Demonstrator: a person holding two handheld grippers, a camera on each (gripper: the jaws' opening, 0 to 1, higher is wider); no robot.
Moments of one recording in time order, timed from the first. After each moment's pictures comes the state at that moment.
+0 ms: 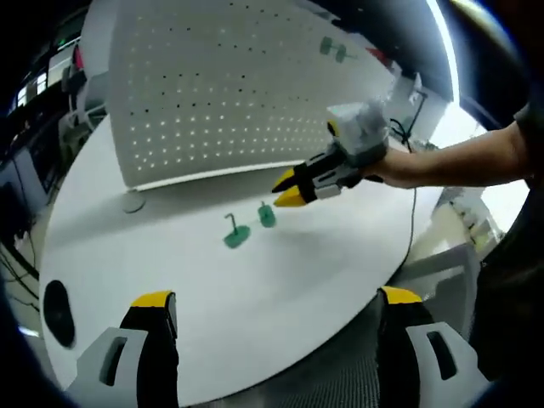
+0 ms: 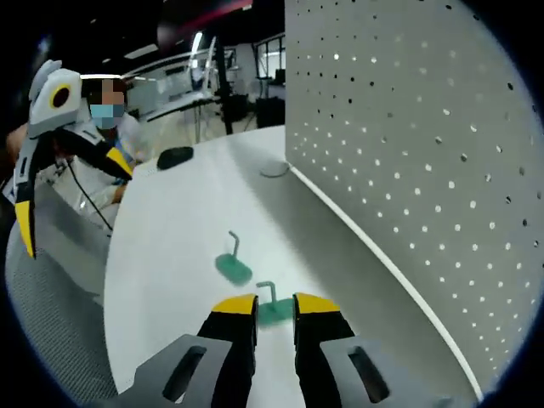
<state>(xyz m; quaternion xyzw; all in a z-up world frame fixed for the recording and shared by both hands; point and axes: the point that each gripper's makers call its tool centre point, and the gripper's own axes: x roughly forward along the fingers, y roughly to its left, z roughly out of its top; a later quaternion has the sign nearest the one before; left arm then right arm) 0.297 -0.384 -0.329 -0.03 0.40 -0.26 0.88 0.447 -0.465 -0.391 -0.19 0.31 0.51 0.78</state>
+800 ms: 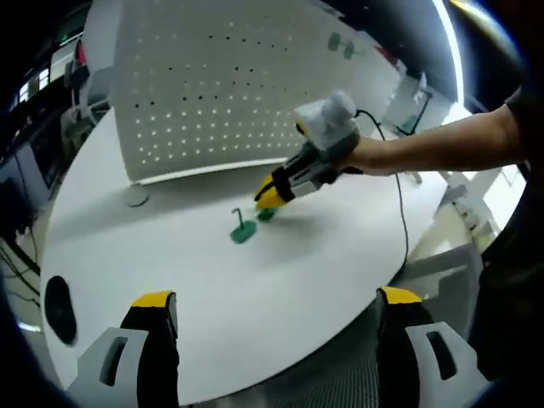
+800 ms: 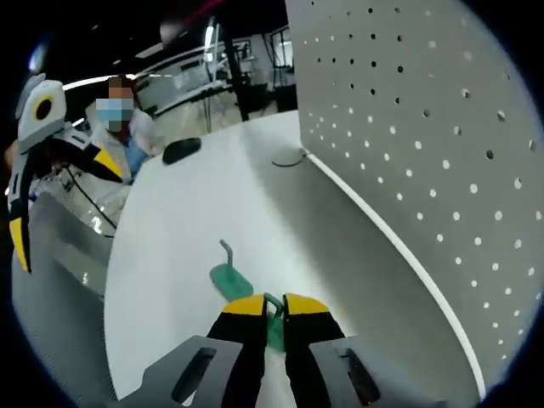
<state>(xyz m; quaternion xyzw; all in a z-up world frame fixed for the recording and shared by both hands) 0.299 -0.376 -0.333 -0.03 0.41 -0.25 0.88 0.452 -0.437 -0.416 -0.16 0.37 0.55 0.73</state>
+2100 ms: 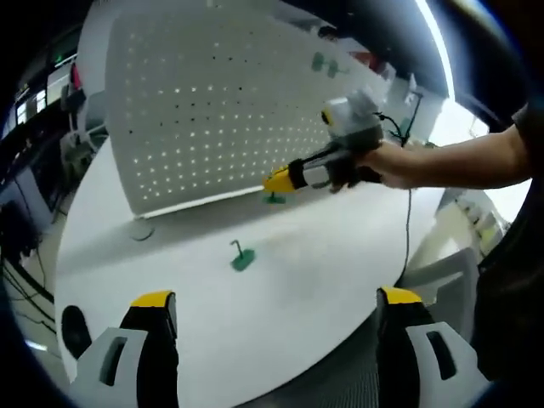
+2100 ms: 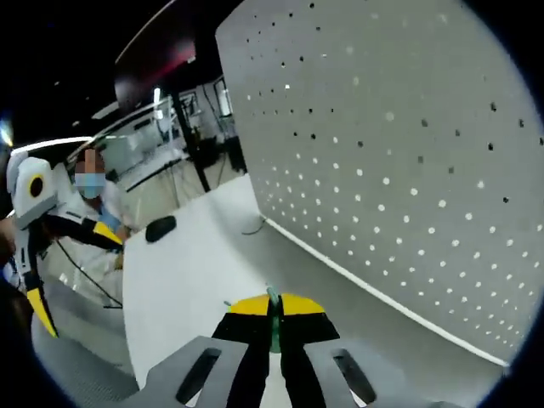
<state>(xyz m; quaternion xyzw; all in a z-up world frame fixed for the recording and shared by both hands) 0.312 -0.381 -0.293 -0.01 0.36 -0.26 0.89 0.473 -0.462 -0.310 -0.06 0.27 0.45 0.85</state>
